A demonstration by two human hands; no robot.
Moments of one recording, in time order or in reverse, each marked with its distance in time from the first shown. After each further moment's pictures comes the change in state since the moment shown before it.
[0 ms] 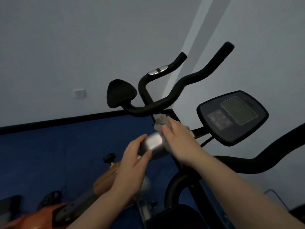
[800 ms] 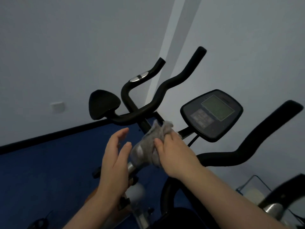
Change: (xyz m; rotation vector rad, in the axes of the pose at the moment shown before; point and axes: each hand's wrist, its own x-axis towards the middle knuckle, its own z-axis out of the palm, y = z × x) left_hand 0.019 0.020 -0.014 -0.157 0.098 0.143; right_hand -0.026 0.000 0.000 -0.470 -0.143 0.113
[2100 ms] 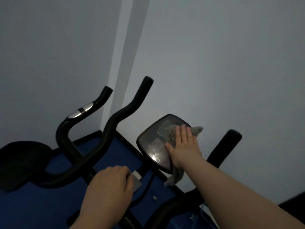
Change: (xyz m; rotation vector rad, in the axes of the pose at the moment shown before) left_hand 0.075 0.020 0.089 0.873 -0.518 0.372; right_hand 0.064 0.168 -0.054 -0.186 0.103 0.600
